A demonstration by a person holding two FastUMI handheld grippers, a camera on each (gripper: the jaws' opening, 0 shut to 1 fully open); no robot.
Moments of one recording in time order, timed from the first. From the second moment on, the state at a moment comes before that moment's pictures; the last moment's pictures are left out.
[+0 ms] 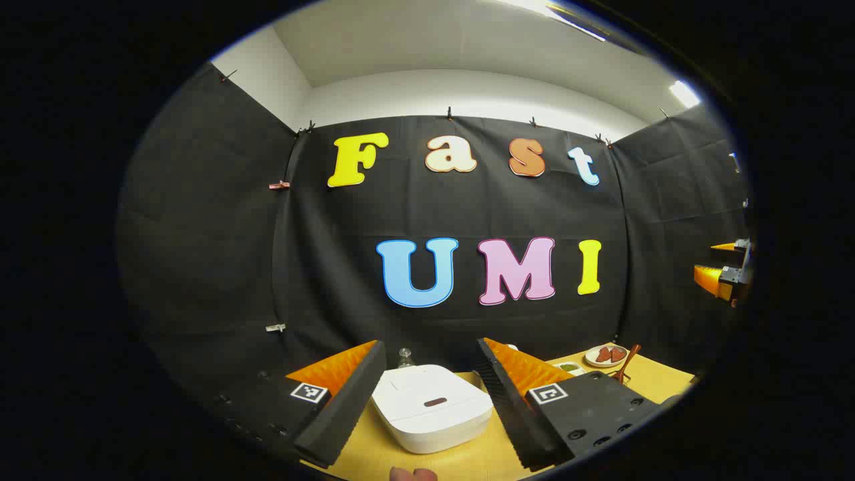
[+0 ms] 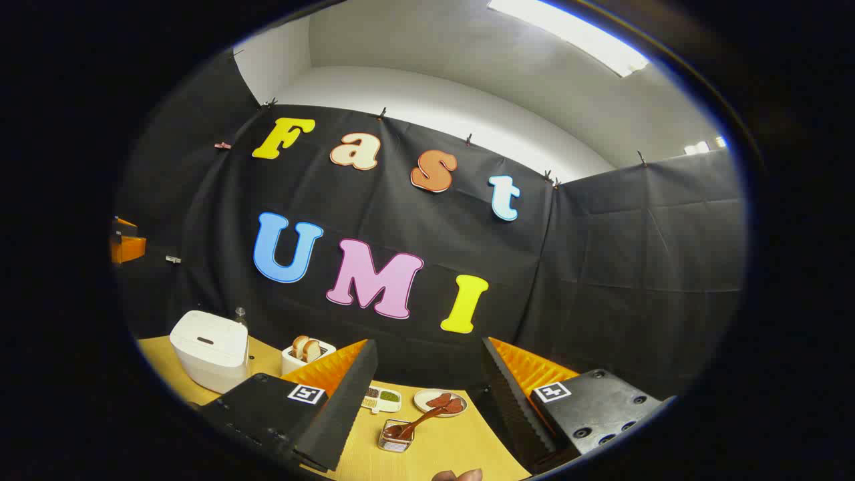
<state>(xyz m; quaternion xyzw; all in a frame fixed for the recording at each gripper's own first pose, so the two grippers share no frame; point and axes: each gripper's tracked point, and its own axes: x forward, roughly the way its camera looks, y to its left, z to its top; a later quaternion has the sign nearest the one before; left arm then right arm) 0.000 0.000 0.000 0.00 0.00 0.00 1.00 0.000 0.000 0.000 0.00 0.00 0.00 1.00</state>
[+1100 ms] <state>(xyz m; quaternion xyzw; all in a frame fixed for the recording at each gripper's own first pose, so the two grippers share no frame) 0.003 -0.001 -0.005 0.00 0.01 -0.03 1.00 0.001 -0.003 -0.006 0.00 0.01 -0.01 1.00</state>
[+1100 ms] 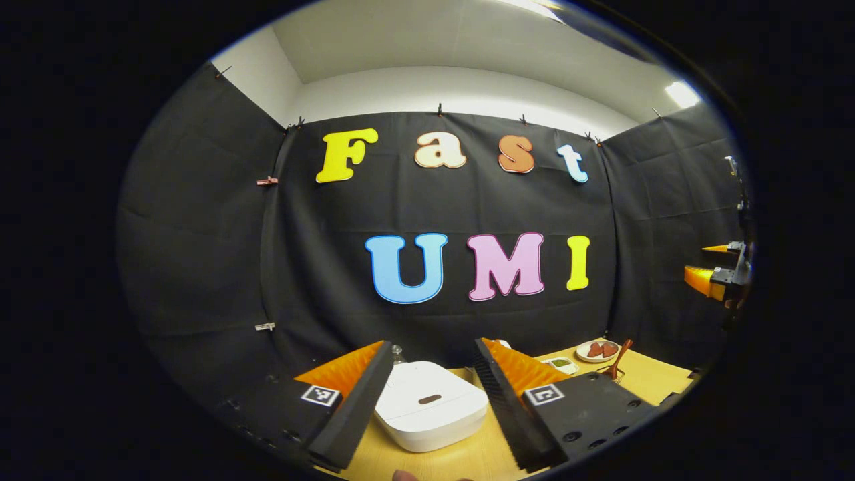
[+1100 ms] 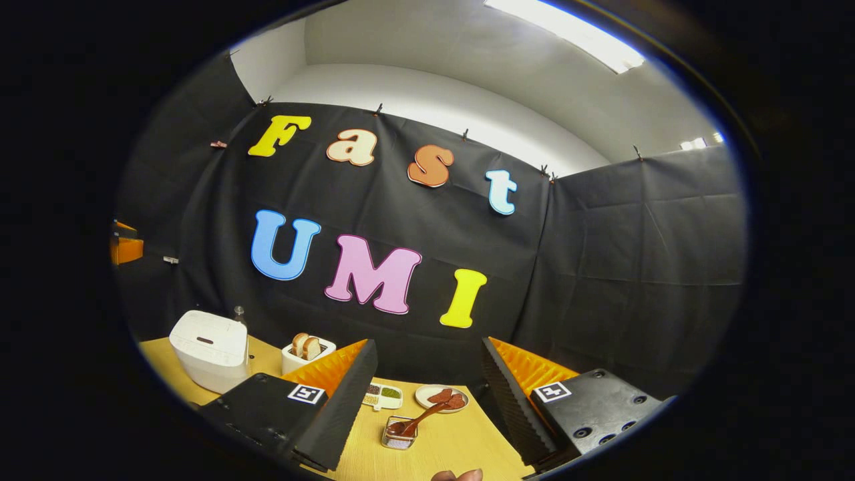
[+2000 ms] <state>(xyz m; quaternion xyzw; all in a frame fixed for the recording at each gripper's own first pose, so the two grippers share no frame) 0.088 -0.025 -0.108 0.03 0.21 -0.20 0.95 0.001 -0.004 -0.028 -0.02 0.04 -0.02 1.00</state>
